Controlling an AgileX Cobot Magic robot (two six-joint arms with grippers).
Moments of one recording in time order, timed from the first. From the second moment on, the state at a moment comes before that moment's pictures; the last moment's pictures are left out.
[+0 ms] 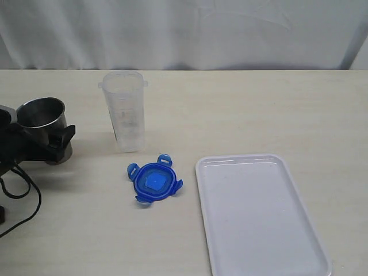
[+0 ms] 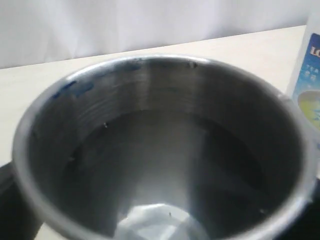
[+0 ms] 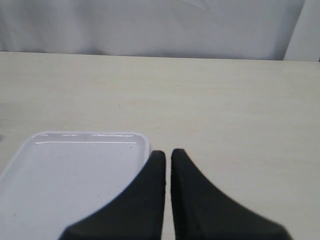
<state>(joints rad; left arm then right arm) 0.09 2.09 -0.51 0.44 -1.21 -0.02 0.05 0.00 0.00 0.05 0.35 -0.06</state>
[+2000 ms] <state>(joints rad) -0.04 1.92 -0.97 0.79 -0.84 -0.31 0.05 0.00 0.00 0.05 0.35 -0.06</state>
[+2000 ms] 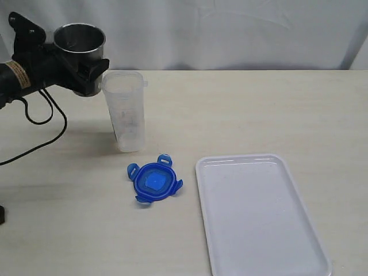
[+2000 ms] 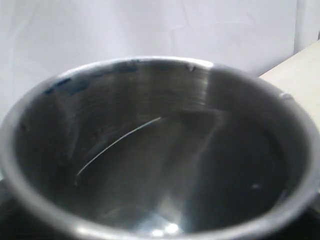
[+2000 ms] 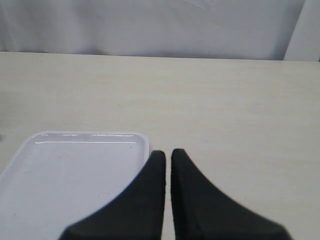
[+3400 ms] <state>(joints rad) -0.05 1.92 -1.02 0.80 -0.79 0.33 0.05 0.00 0.00 0.05 0.35 -0.06</state>
